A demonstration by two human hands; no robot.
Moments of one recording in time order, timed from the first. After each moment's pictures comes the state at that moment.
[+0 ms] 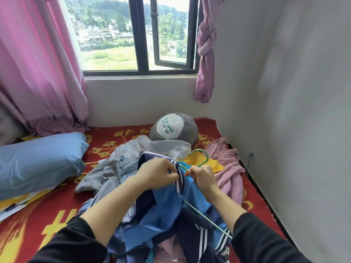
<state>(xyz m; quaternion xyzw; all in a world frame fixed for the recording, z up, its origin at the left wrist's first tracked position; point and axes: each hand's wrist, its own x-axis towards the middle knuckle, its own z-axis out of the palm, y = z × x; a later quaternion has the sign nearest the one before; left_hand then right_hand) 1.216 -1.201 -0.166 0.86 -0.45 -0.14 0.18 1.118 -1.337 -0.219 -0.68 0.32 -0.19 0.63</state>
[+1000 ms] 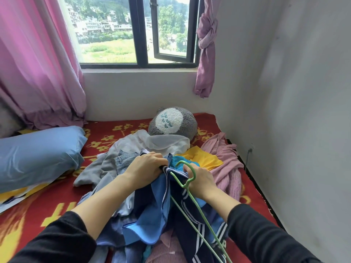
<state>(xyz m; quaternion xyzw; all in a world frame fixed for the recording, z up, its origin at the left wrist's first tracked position) 1.243 -1.183 -0.194 0.80 -0.58 0.08 0.14 1.114 -1.343 -0.243 -0.97 0.17 -0.10 0.14</state>
